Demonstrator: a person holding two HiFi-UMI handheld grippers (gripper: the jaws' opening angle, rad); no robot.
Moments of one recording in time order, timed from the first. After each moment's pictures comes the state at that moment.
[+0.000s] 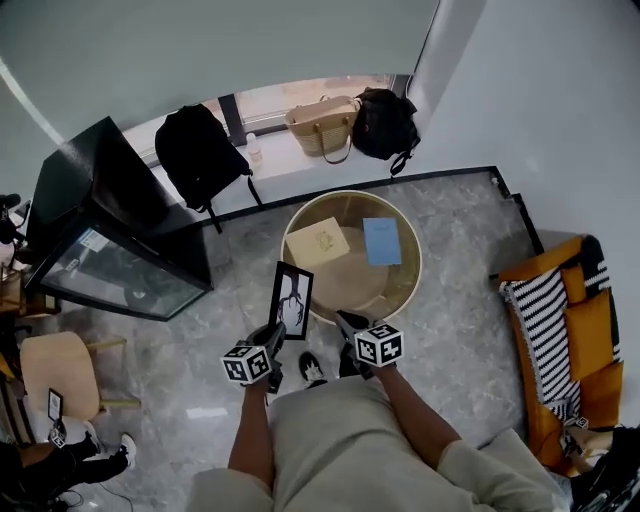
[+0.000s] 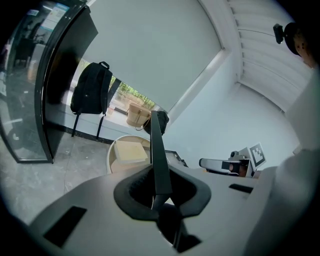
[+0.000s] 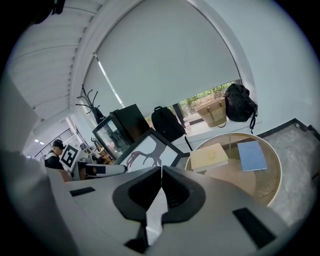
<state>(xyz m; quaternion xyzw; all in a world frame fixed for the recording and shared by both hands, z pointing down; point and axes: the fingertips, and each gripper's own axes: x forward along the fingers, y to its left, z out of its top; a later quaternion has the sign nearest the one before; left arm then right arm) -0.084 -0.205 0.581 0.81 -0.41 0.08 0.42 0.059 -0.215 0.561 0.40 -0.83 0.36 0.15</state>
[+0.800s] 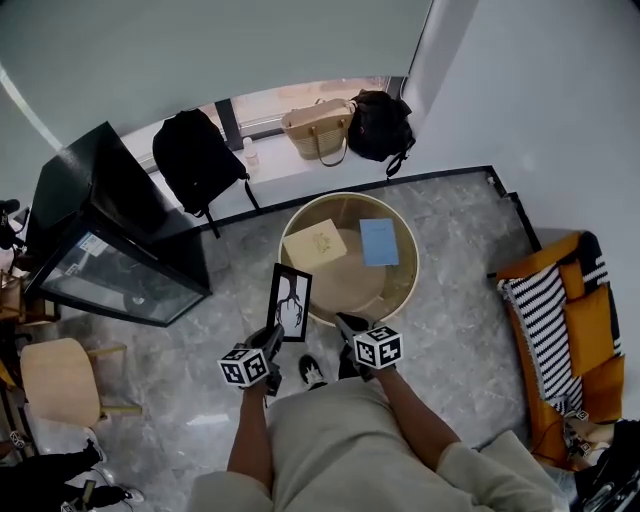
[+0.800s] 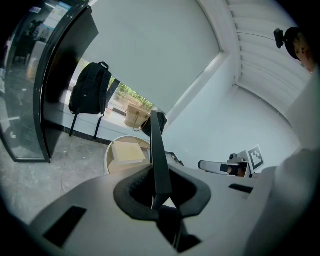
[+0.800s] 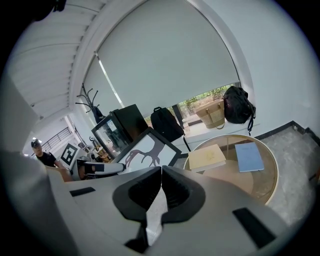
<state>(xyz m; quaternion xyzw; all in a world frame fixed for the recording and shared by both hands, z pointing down) -0.090 -0.199 0.579 0.81 -0.40 0.06 0.42 0.058 -0.207 0.562 0.41 -0.83 0.35 0.15</state>
